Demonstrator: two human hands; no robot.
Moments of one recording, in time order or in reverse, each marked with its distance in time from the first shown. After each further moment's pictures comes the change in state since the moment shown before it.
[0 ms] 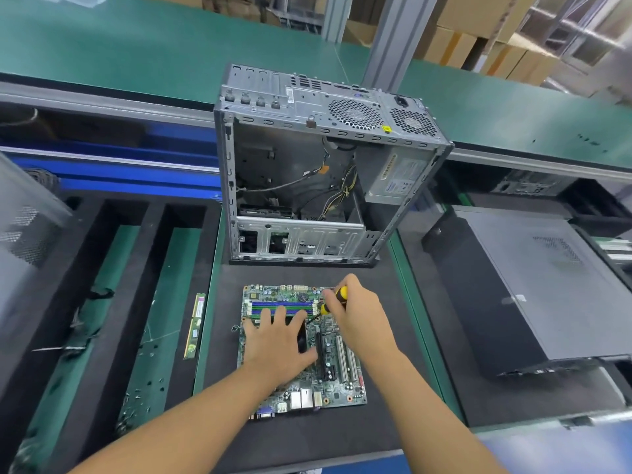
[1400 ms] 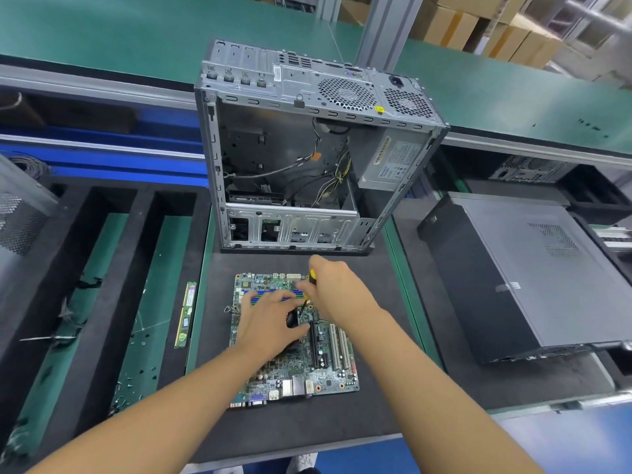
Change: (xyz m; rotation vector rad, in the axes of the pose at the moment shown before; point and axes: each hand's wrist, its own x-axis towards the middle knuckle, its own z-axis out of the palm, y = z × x) left_hand 0.015 -0.008 0.000 -0.316 0.169 0.108; right_hand 0.020 -0.037 -0.015 -0.277 -0.254 -0.127
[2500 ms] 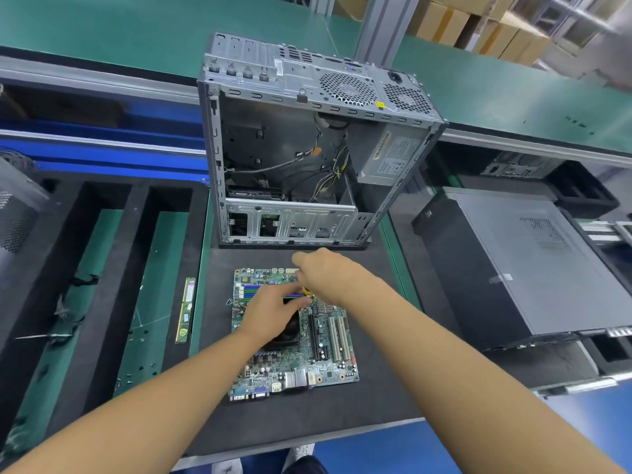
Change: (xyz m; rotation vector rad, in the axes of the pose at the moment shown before) left_hand 0.007 0.002 -0.020 -0.562 -0.026 -0.023; right_hand 0.013 -0.027 -0.021 -0.335 -0.276 -0.080
